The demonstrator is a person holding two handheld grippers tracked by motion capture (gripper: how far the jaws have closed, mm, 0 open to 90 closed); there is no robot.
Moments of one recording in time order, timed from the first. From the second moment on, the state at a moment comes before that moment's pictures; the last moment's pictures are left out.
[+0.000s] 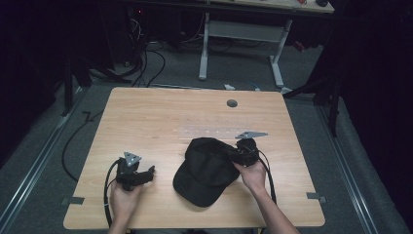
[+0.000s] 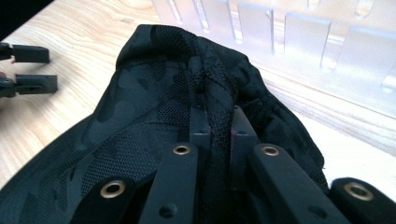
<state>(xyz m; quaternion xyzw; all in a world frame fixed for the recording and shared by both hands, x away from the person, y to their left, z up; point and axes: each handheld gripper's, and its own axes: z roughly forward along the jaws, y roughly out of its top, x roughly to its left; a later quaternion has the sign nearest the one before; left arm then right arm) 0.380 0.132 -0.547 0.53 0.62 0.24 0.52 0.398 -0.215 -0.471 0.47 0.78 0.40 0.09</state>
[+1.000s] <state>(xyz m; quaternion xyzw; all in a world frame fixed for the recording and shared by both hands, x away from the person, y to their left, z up) 0.376 0.131 -0.544 0.54 0.62 0.21 0.52 0.365 -0.240 -0.435 0.41 0.77 0.47 0.12</state>
